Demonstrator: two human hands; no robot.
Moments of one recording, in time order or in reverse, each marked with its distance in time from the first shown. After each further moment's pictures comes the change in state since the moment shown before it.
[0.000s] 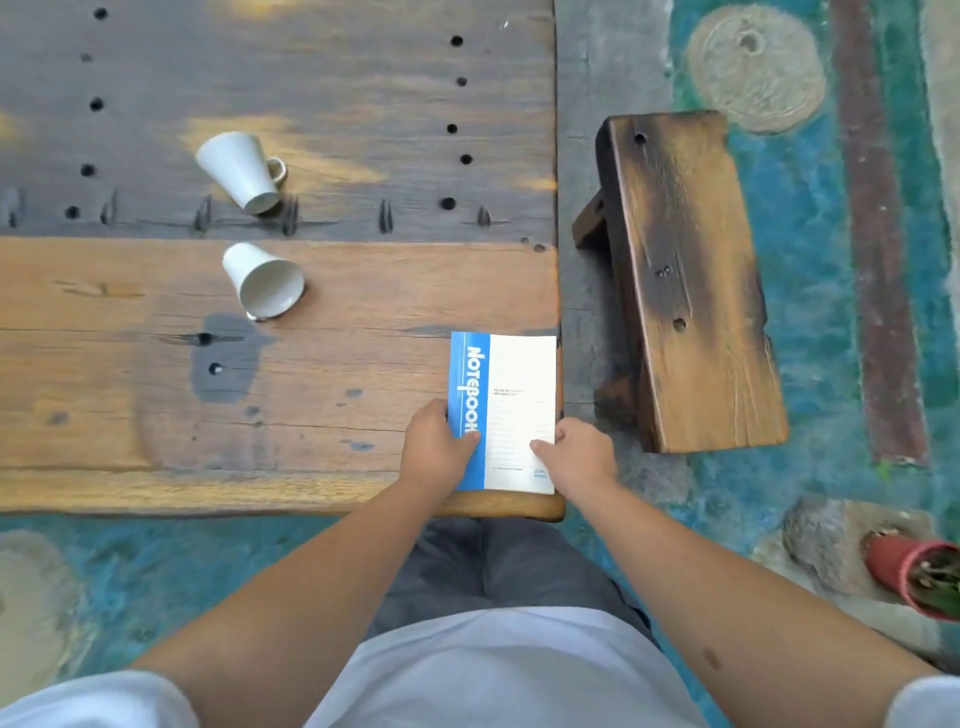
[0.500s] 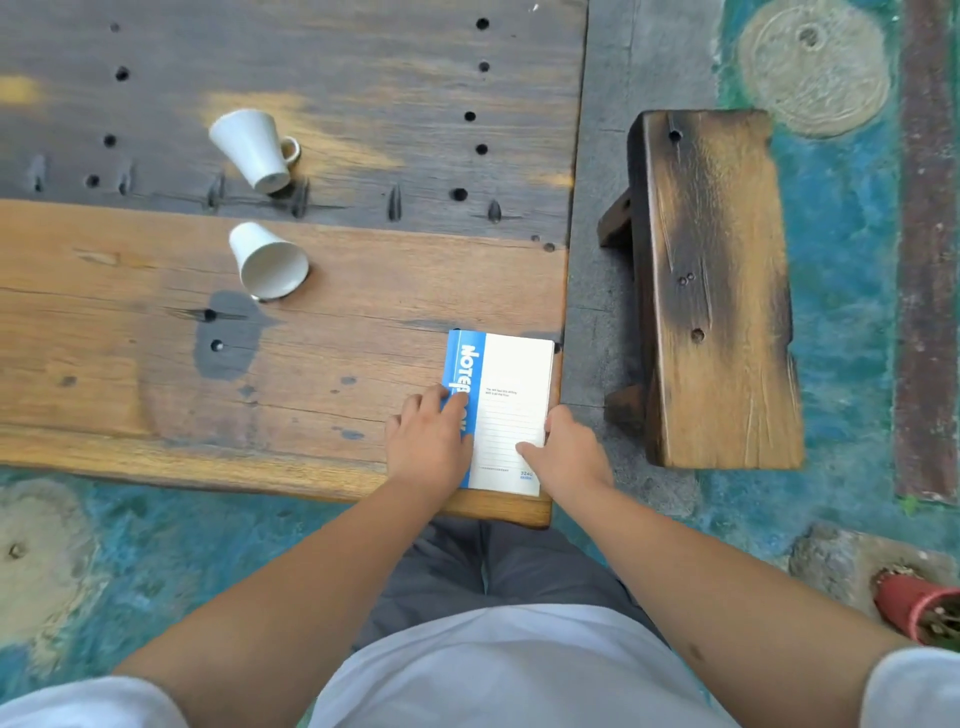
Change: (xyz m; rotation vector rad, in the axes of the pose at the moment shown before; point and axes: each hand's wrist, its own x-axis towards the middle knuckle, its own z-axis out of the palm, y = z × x) left_hand -0.012 0.007 0.008 0.603 0.085 0.212; right_hand 0.017 0.004 -0.005 -0.136 -0.089 -0.141
